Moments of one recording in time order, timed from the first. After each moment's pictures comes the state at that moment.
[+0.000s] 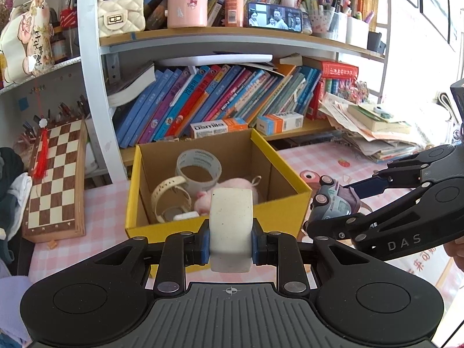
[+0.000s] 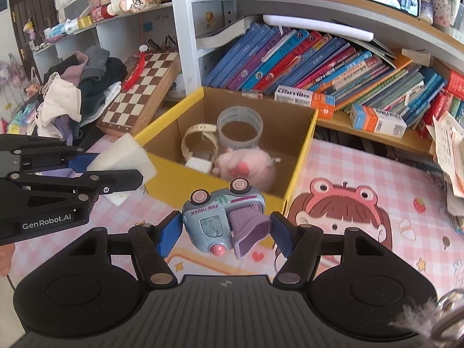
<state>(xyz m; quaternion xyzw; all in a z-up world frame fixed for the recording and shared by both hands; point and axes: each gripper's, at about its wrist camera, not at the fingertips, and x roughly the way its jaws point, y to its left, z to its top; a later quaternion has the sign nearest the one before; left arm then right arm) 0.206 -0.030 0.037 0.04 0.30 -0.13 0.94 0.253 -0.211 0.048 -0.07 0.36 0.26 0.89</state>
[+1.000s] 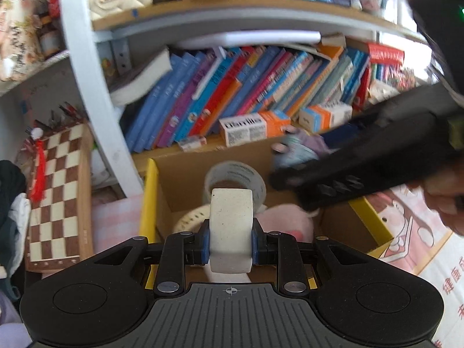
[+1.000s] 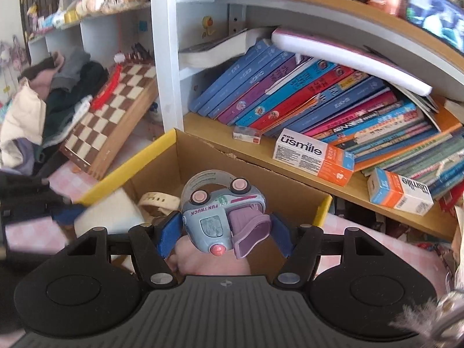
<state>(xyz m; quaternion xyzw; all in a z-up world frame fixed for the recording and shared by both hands) 0.319 -0.040 0.011 0.08 0.35 -0.08 0.93 0.416 -0.150 0.038 -0.13 0.35 0.28 0.88</state>
